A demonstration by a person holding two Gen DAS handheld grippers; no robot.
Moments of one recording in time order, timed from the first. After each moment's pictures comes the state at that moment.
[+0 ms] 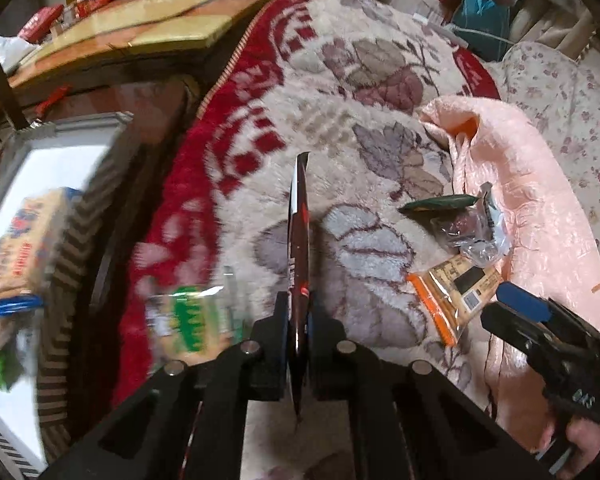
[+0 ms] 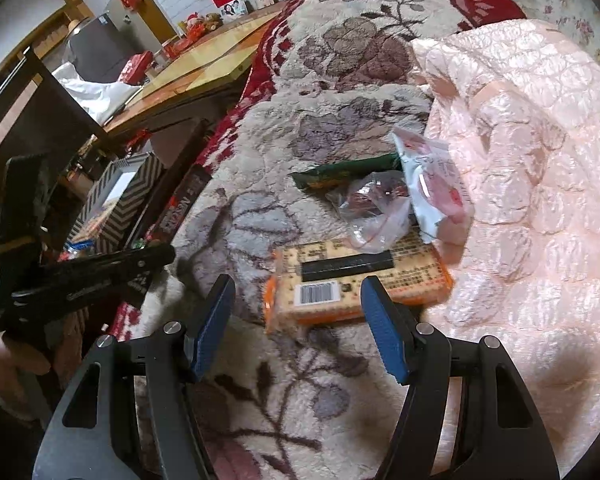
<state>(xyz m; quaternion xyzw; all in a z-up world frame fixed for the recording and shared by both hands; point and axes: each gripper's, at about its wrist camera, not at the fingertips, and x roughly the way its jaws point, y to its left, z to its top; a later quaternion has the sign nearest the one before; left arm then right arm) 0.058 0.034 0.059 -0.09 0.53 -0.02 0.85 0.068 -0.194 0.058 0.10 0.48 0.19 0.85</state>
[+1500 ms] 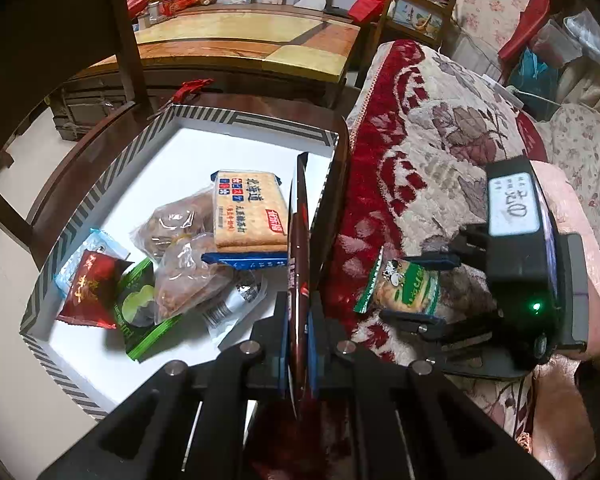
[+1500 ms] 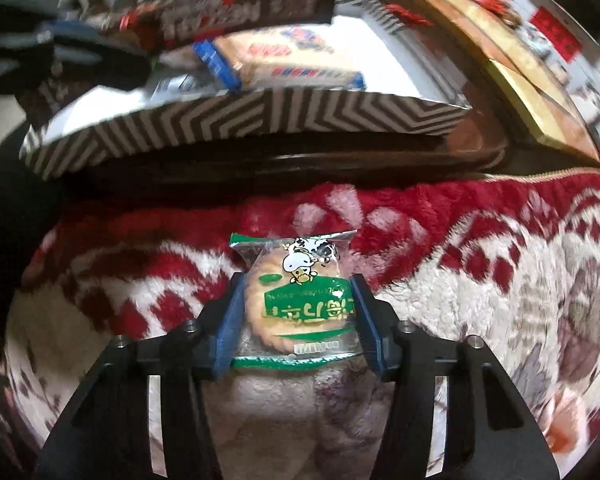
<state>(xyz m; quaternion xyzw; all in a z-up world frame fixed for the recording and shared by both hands) -0.015 0.164 0.090 -0.12 0.48 0.08 0.86 0.089 0.057 0.030 -0.37 0.44 0.45 0.69</state>
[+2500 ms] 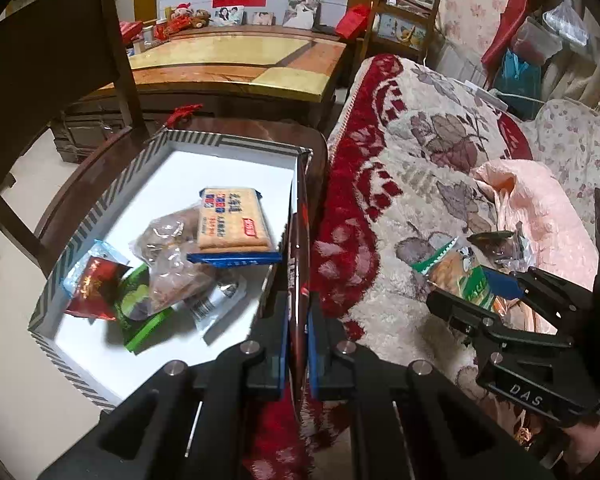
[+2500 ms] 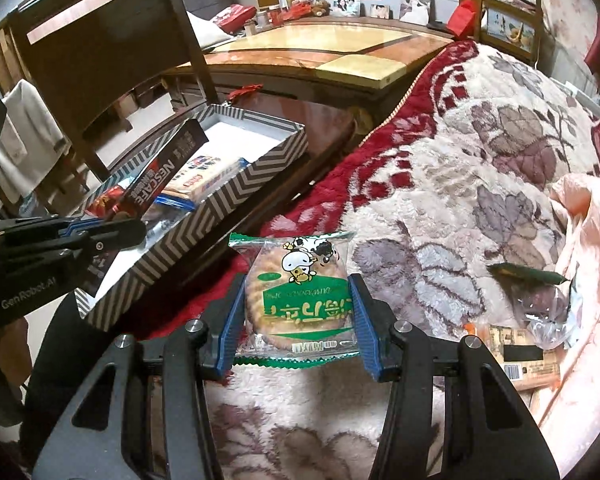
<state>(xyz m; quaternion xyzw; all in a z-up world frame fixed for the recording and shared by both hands) -0.033 0.140 0.109 -0.10 0.45 0.08 0.88 0.039 -0.019 0.092 -0.07 0.43 0.29 0.85</state>
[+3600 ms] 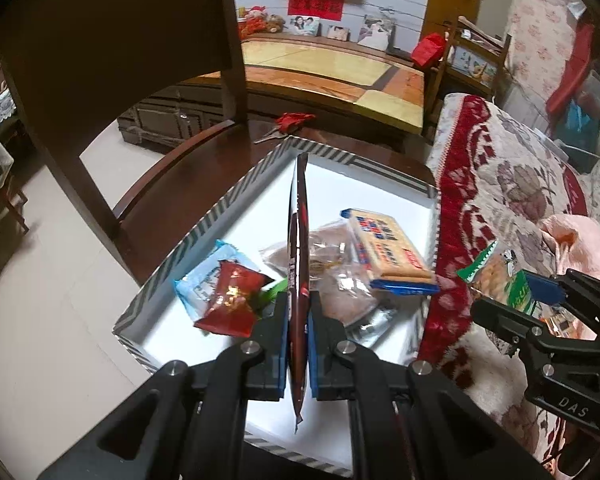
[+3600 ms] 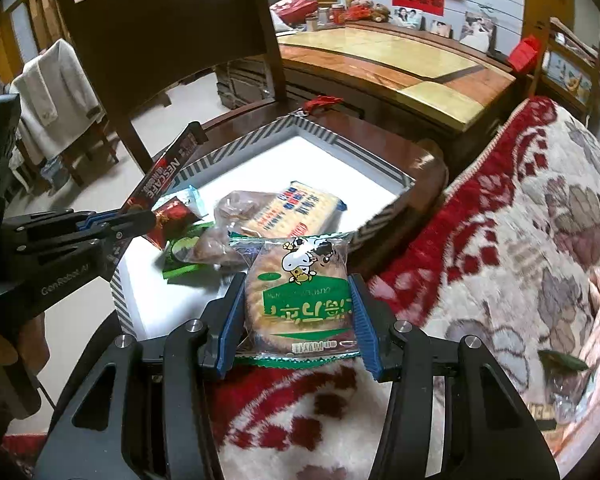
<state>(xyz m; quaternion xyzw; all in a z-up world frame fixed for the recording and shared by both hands) -0.064 0.244 0.107 -0.13 0.43 0.18 0.88 0.044 0.090 0.115 -0.13 0.42 0.36 0.83</state>
